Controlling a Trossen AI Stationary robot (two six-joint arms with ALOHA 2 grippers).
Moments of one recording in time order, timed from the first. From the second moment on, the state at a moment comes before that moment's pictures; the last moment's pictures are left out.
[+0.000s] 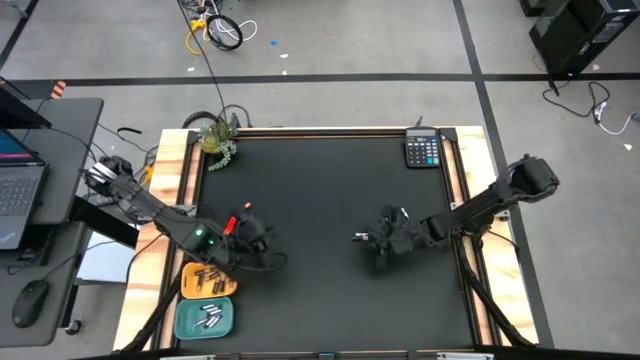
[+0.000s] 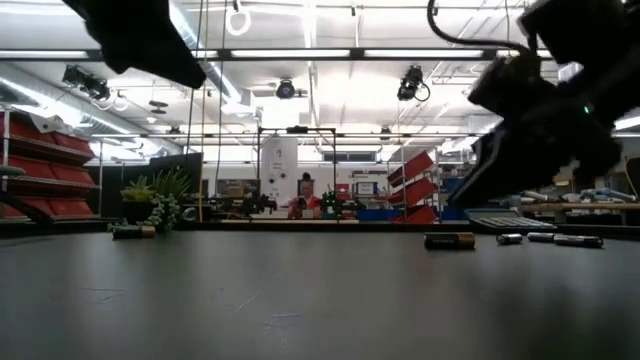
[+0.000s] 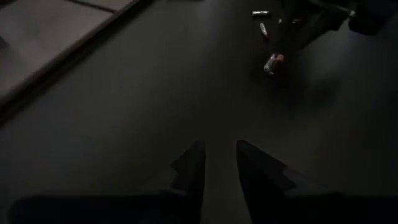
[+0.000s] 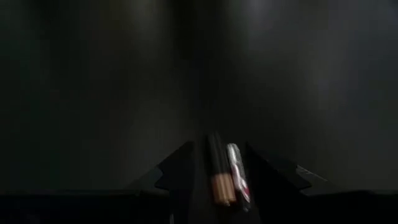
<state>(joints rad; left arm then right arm) -0.57 1.28 0.89 -0.59 -0.85 -0.82 0.33 1.44 0.41 0.31 0.44 0.29</state>
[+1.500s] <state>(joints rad) -0.35 1.77 0.89 0.41 -0.59 -0.30 0.40 1.67 0.43 0.86 0.55 0.02</state>
